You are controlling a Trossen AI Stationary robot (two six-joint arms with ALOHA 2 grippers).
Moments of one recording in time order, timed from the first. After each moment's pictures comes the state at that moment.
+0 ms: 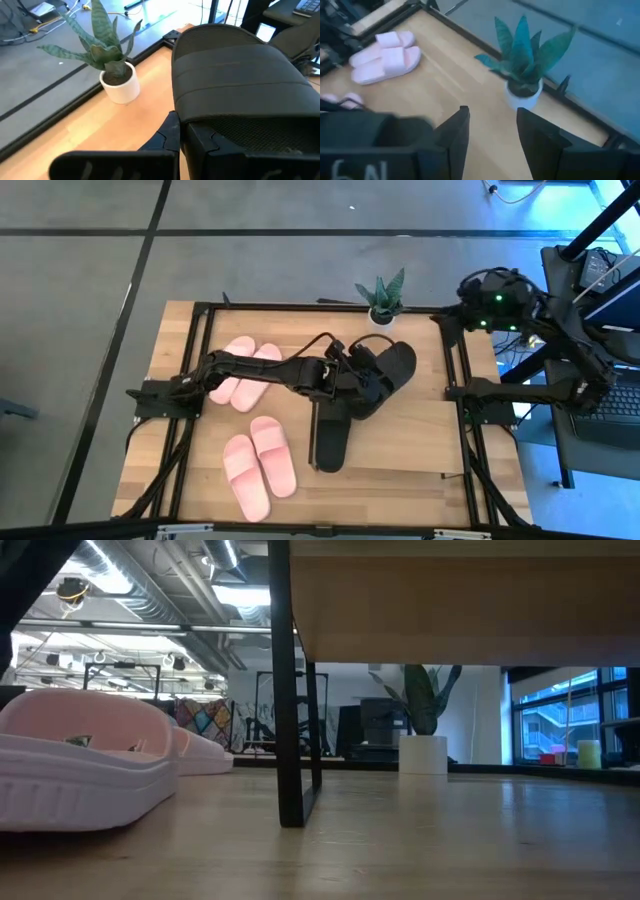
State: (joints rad) left arm -0.14 2.19 2.34 -0.90 -0.77 -0.57; right arm -0.55 0.92 1.46 -1.23 0.06 0.30
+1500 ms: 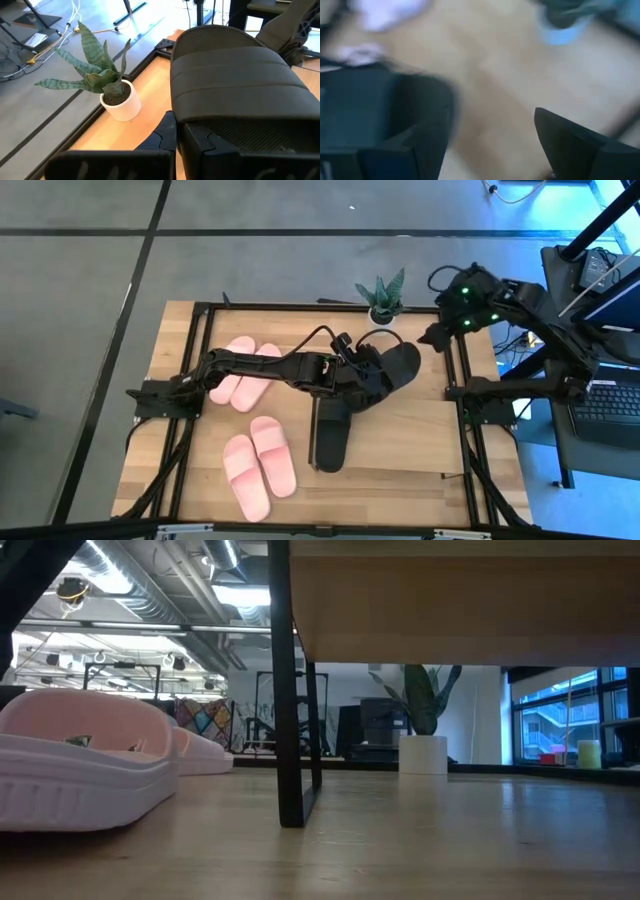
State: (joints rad) left arm -0.12 2.19 2.36 -0.85 -0.74 -0.33; right arm -0.61 1.08 1.51 -1.41 -0.26 0.35
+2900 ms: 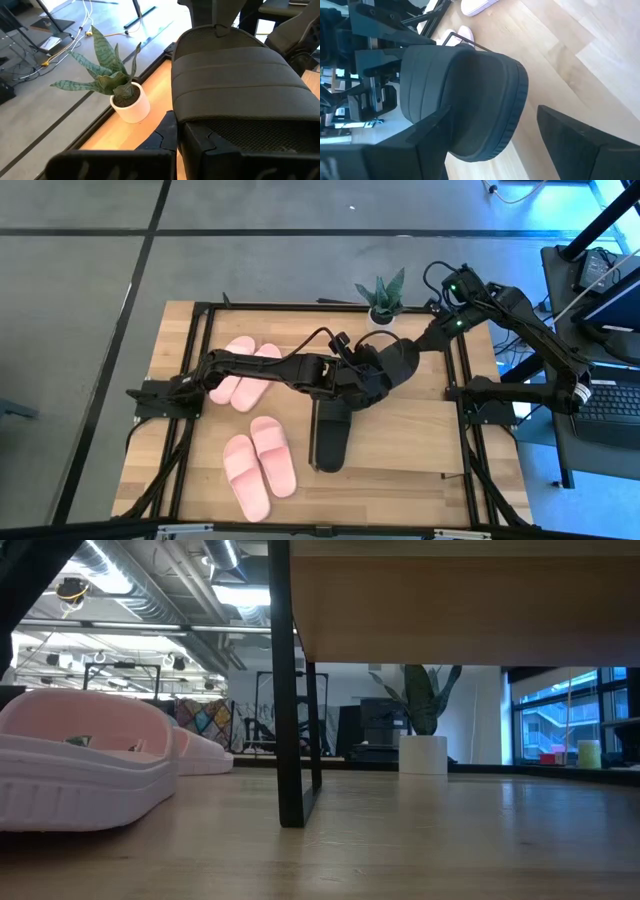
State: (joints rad) left arm -0.13 2.19 2.36 -0.85 -0.80 -0.33; right arm -0.81 1.06 1.24 -1.22 -0.80 0.18
